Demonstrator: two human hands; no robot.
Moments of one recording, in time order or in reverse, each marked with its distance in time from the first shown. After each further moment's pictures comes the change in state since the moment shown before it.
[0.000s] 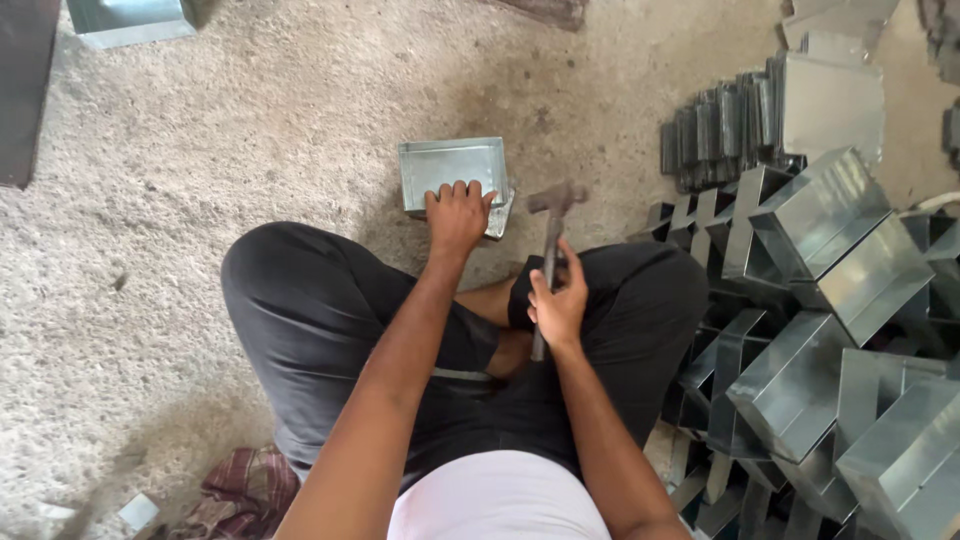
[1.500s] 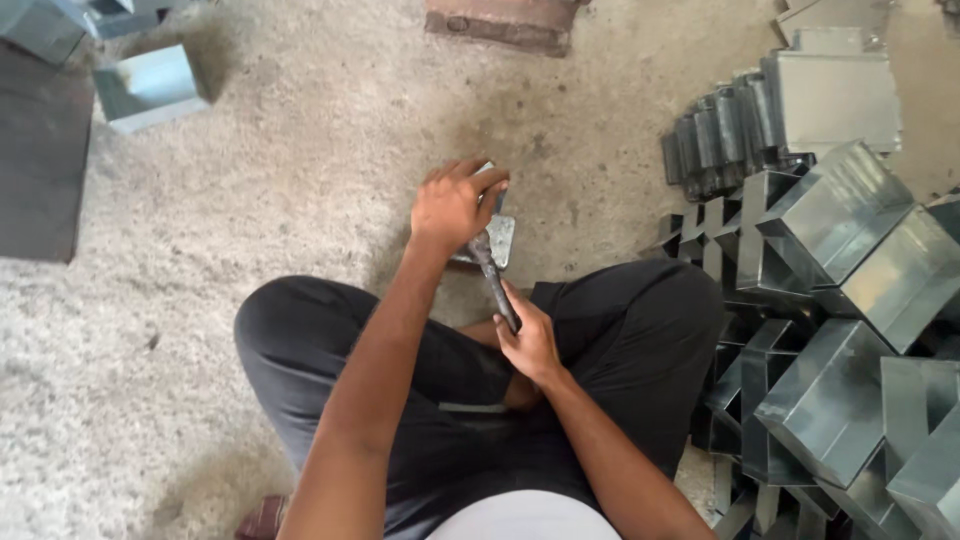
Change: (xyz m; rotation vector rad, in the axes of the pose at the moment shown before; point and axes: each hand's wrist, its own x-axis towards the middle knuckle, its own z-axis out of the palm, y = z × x) left_hand 0.102 -0.006 -0.103 -0.430 -0.184 0.176; right_hand 0.001 0.037 0.027 -0.520 -0.198 -0.695
